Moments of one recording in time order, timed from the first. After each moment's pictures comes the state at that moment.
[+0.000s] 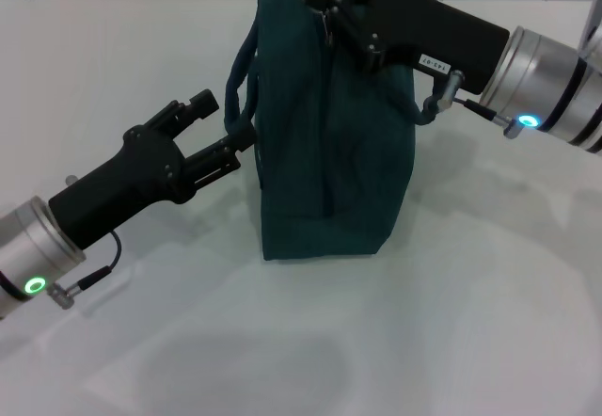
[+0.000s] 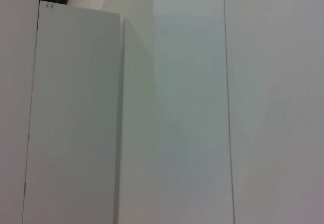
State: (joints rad) left arm -0.38 -2.08 0.85 0.25 1.33 1.61 -1.02; right arm 0.69 2.03 -1.78 -0.48 -0.48 -1.19 0.78
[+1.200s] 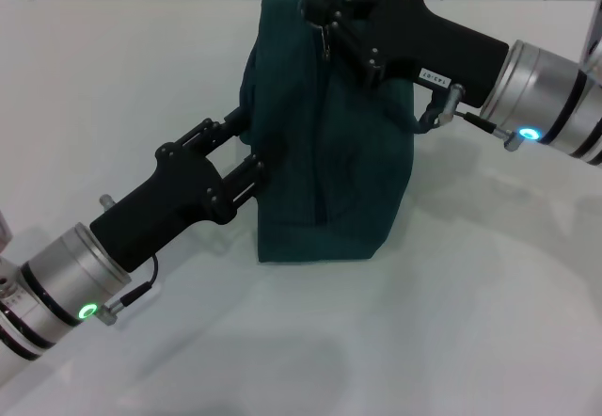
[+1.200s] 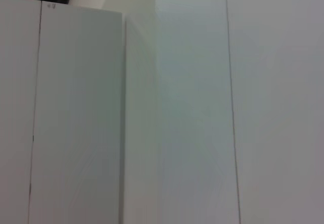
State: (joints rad) left arm -0.44 -2.10 0.85 -0.01 1.26 1.62 -0.69; right arm 0.67 2.03 -1.81 -0.48 -0.47 -1.20 0.79
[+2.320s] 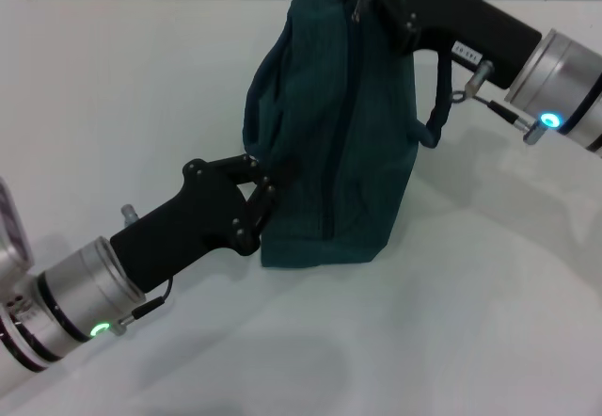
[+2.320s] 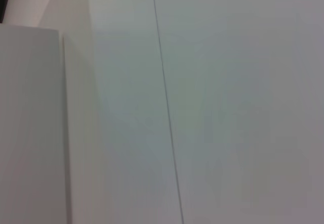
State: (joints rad) left arm -0.46 -2.10 0.95 -0.01 1.26 1.65 -0.61; right arm 0.64 2.03 -1.81 -0.46 -0.33 -1.15 0.79
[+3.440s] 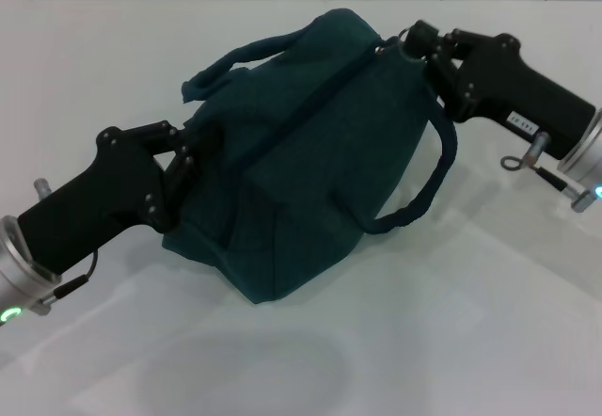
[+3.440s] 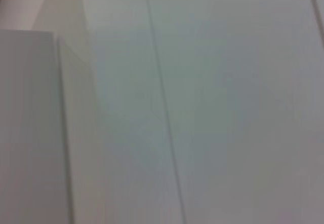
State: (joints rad) left arm -0.34 -2.06 0.94 0.23 1.25 1.76 -0.75; right arm 0.50 2.02 -1.81 -0.42 -0.35 -1.29 0.78
